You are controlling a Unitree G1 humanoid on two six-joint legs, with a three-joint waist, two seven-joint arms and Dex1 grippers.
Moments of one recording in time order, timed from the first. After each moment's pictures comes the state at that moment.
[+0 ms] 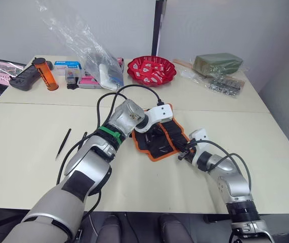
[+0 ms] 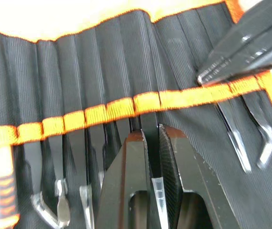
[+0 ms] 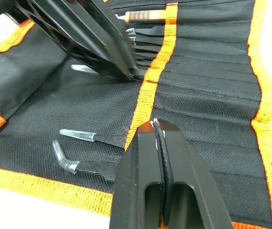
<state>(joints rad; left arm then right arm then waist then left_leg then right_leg) -1.20 0.16 -0.50 0.91 0.12 0.36 -1.01 -0.27 -0.32 0.02 0.07 0.25 0.30 0.65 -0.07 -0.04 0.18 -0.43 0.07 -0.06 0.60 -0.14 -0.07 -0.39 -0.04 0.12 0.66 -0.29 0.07</state>
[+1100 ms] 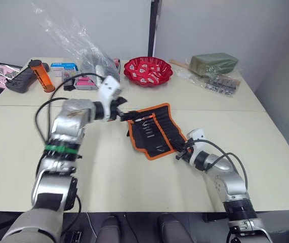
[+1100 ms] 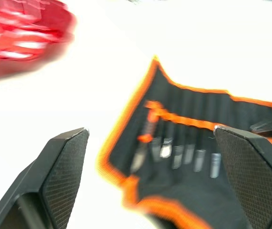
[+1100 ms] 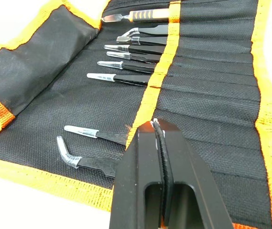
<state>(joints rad) -0.78 0.48 0.09 0.20 -0.14 0.66 -0.89 -0.31 -0.31 0.03 0.14 0.25 0.27 0.67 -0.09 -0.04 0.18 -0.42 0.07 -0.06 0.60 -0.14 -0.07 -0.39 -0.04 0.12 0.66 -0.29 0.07</state>
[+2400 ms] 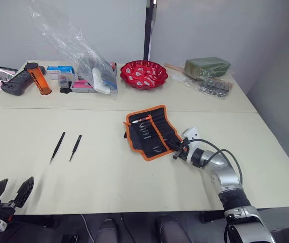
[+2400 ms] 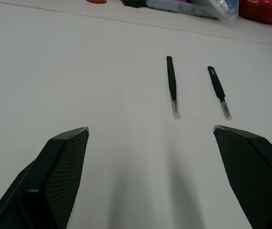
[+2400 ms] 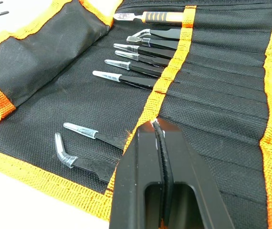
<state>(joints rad) 0.48 0.35 0.88 -0.34 -0.62 0.38 -0.69 -0.42 -0.31 0.07 0.36 0.21 0.13 0.77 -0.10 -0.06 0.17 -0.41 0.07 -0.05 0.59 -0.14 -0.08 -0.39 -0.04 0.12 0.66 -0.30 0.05</state>
